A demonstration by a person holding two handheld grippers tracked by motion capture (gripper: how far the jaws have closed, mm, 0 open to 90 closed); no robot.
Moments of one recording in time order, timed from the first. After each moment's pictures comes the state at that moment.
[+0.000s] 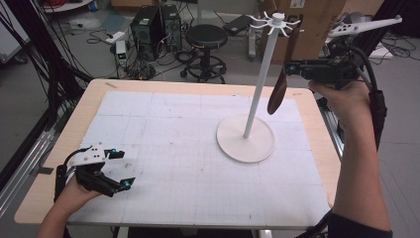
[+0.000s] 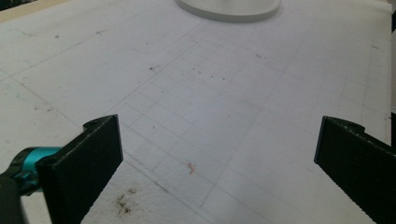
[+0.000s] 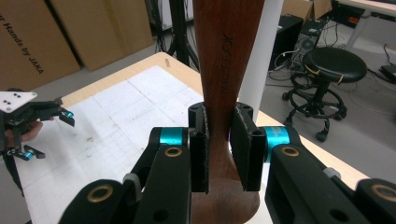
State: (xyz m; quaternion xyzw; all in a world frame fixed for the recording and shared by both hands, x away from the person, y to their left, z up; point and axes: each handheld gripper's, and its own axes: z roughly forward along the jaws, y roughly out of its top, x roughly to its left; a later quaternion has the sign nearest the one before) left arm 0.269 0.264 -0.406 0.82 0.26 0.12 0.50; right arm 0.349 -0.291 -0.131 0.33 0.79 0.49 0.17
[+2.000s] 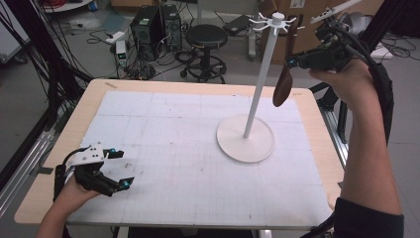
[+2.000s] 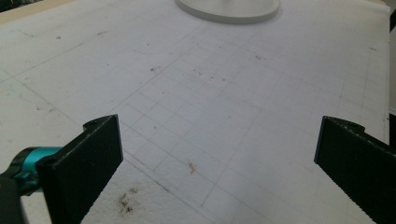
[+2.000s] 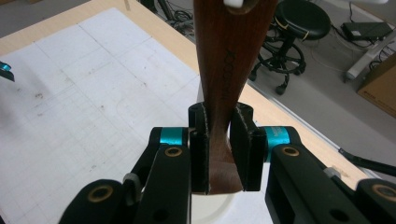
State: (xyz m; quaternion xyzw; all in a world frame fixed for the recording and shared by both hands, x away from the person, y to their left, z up) left arm 0.269 0.266 -0.405 0.82 0.25 0.11 0.50; right arm 0.371 -0.275 -0.105 0.36 0.84 0.35 0.21
